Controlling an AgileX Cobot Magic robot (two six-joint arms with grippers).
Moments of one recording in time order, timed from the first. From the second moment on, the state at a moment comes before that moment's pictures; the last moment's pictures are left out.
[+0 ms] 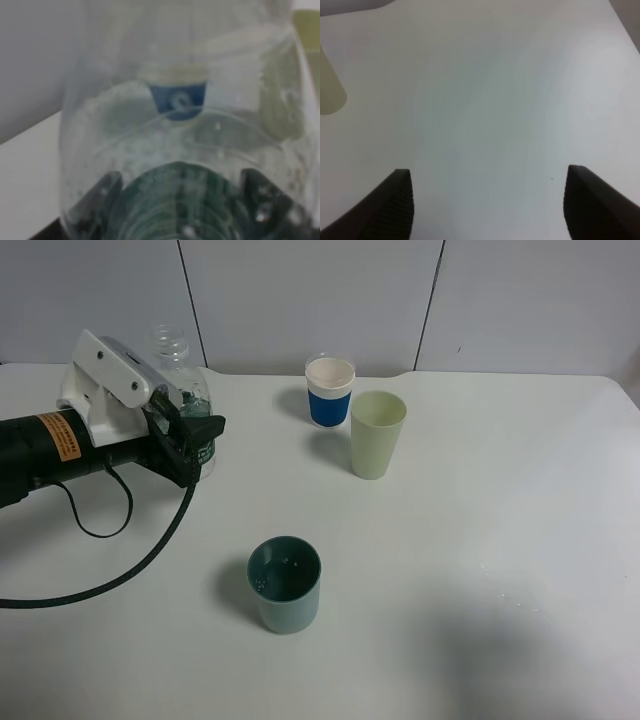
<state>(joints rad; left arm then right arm) -0.28 1.62 -0.42 0.52 -0.91 -0.12 -0.02 0.00 -0.50 -0.02 1.07 0.06</state>
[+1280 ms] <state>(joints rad) -0.26 2.00 -0.42 0.57 -1.21 -0.01 -0.02 0.00 -0.50 -0.02 1.07 0.06</state>
